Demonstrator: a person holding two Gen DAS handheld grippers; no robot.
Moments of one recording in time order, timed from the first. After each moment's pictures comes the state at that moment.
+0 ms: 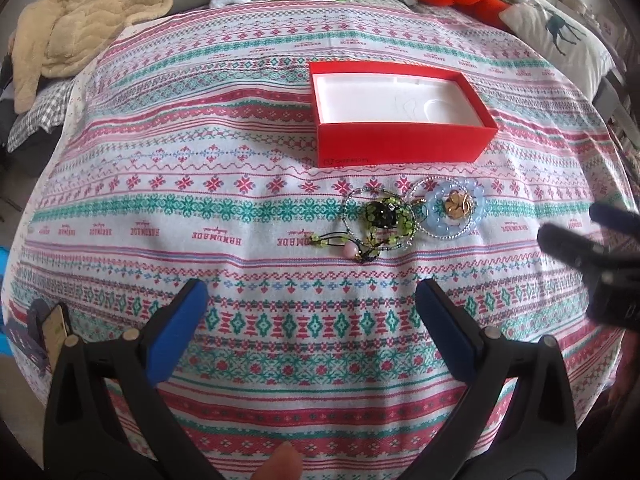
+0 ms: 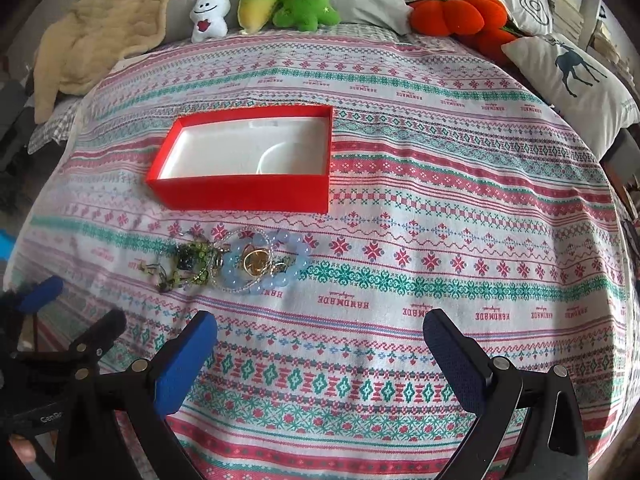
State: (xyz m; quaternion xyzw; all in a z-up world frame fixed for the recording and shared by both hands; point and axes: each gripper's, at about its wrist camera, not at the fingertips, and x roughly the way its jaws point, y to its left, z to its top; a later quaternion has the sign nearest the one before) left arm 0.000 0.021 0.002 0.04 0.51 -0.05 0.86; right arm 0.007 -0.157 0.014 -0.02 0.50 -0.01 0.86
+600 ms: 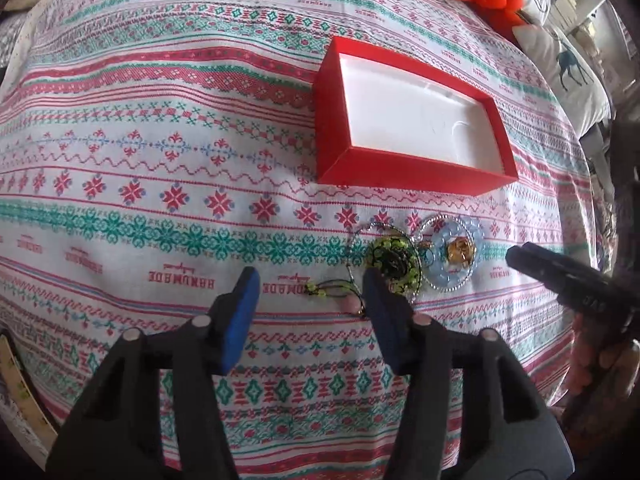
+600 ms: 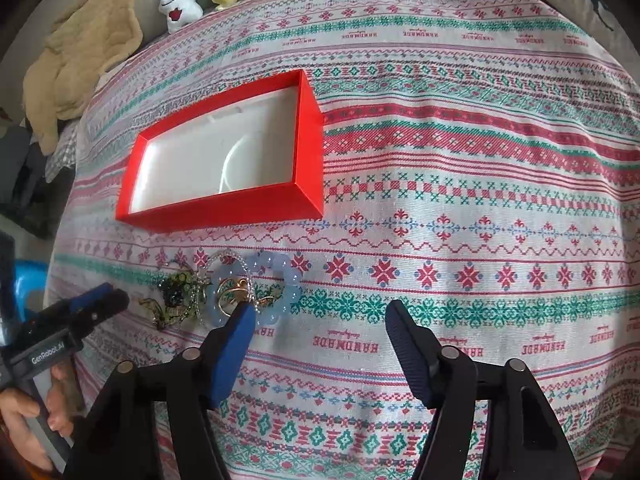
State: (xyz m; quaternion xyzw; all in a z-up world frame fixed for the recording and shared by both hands) left arm 0.074 0.054 -0.029 -0.09 0.59 -0.11 0.79; right arm 0.075 -0.198 -0.027 0.08 0.58 0.05 0.81
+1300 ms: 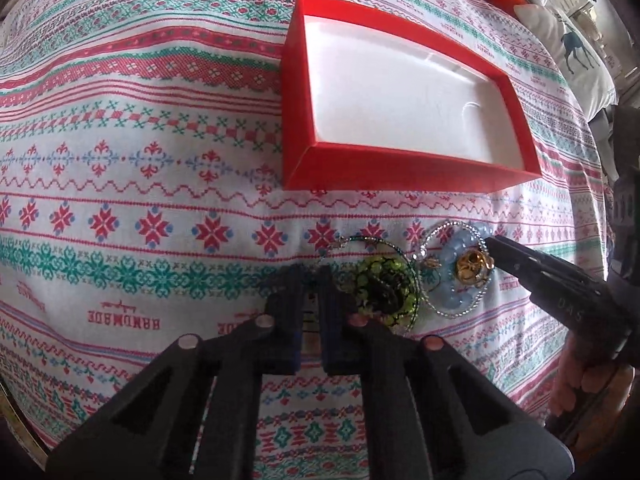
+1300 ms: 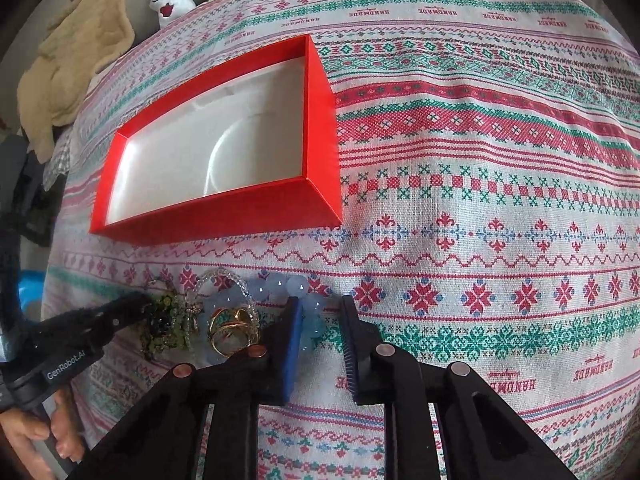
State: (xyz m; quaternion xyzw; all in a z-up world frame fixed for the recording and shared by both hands) left arm 0.100 0.017 -0.060 -0.07 0.61 -0.12 0.78; right arm 0.113 -0.175 -0.070 0.09 0.57 0.04 0.82
